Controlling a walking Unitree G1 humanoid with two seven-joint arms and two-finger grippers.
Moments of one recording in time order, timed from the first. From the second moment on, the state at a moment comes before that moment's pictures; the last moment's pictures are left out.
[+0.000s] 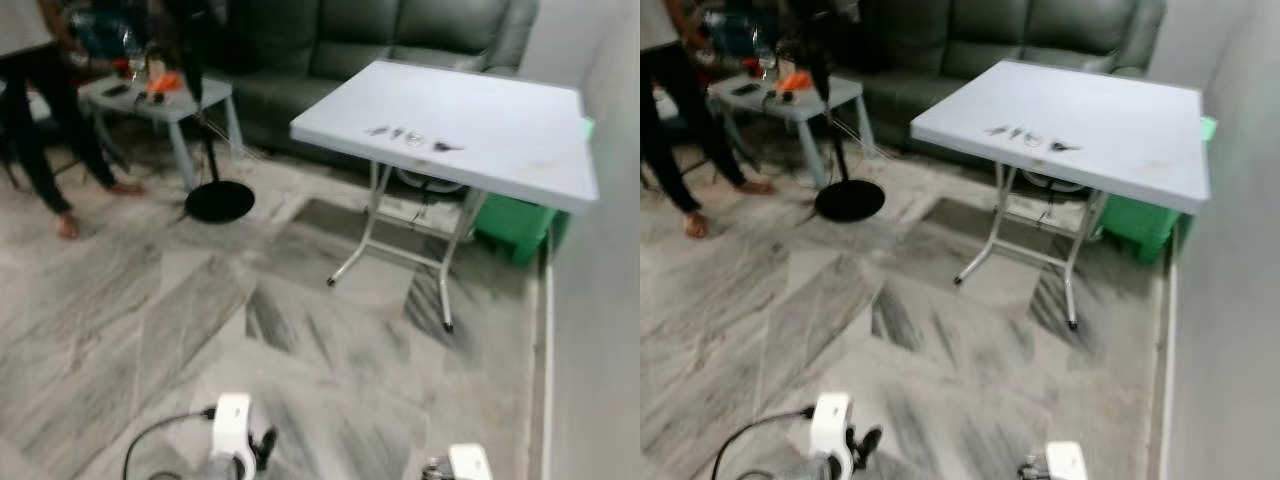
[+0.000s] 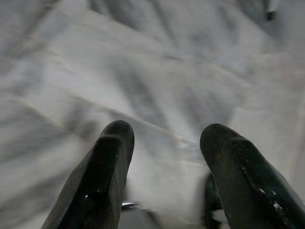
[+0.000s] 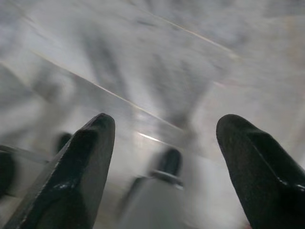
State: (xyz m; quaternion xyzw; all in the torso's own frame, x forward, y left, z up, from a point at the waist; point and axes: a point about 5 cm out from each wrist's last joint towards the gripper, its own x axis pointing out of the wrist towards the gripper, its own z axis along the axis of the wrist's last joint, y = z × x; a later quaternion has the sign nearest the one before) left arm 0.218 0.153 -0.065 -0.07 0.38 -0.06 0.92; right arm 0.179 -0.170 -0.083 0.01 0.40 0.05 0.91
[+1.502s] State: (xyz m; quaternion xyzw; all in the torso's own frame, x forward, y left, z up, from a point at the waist) left arm 0.231 0.136 -0.057 -0.08 0.36 -0.08 0.93; right arm 0.174 -0.187 -0.084 0.00 0.42 0.03 0.91
